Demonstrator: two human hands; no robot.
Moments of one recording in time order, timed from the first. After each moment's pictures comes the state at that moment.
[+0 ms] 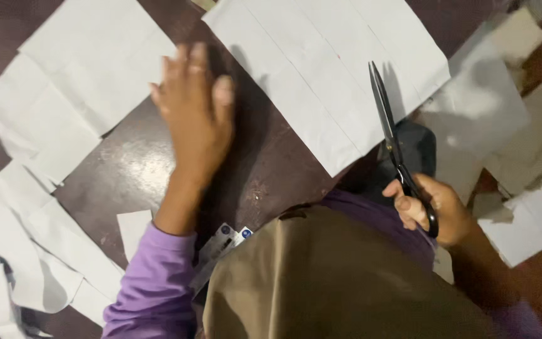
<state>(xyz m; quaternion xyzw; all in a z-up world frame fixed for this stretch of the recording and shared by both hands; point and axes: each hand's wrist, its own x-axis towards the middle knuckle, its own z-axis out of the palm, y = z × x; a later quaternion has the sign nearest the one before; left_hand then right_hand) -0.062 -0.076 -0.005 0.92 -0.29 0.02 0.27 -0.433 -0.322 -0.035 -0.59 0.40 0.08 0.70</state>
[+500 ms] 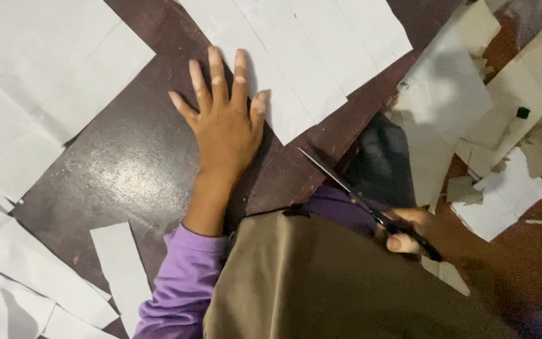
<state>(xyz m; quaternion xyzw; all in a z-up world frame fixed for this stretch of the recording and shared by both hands) -0.107 -0.121 -0.019 0.92 -0.37 -0.05 0.13 -0.503 -0.322 -0.055 -0.76 0.24 0.25 0.55</state>
